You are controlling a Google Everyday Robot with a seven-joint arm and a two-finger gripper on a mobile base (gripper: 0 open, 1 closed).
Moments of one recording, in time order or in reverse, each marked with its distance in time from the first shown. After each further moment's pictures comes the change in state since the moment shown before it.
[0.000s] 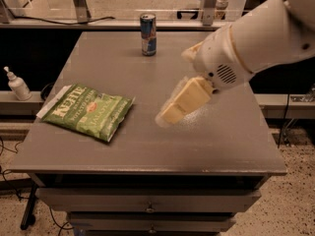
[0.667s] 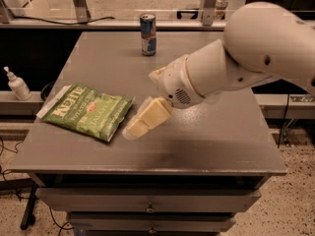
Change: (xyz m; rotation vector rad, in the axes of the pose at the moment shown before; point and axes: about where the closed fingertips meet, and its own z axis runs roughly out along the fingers) arm -0.011 0.017 0.085 -0.112 -0.113 0.018
